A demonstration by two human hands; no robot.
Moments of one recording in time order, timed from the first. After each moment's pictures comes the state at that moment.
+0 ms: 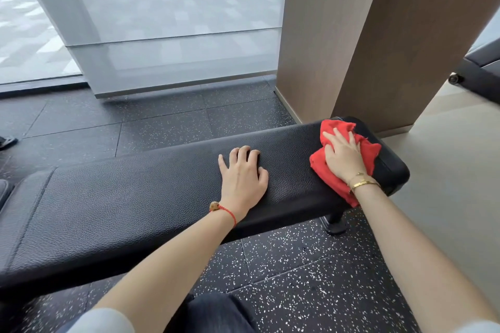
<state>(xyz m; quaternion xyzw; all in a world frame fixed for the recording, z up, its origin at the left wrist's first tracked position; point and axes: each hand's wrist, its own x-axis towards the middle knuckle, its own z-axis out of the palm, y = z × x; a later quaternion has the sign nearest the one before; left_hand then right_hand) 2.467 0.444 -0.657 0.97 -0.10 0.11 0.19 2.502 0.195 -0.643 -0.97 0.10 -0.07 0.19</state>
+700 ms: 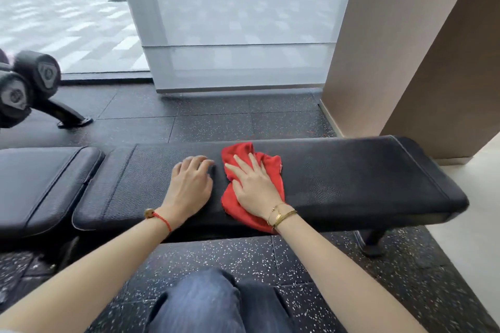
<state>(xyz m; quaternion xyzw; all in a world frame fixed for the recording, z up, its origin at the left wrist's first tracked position) 2.412 0.652 -0.642 0.99 -0.02 0.13 0.09 2.442 0.478 -0.648 -0.95 -0.26 -0.01 0.19</state>
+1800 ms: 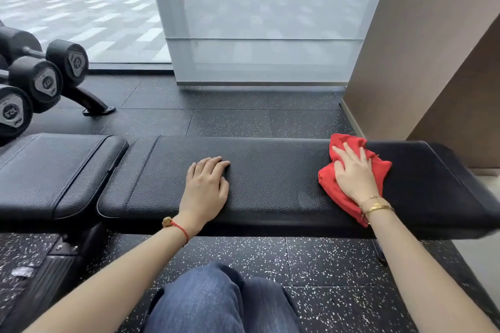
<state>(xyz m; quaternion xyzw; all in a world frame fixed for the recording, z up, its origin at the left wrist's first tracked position) 2.397 0.660 -0.663 0.98 0.02 0.16 0.15 2.498 0.335 -0.645 -0.97 -0.01 -0.06 0.22</state>
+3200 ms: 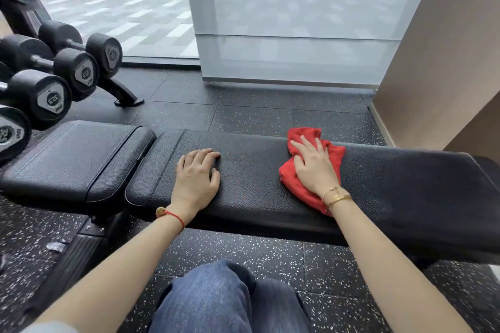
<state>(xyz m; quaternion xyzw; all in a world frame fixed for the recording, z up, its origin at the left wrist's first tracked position) 2.392 0.720 -0.659 0.97 0.09 0.17 0.12 2.504 0.466 -0.644 -0.96 -0.16 -0.03 0.23</state>
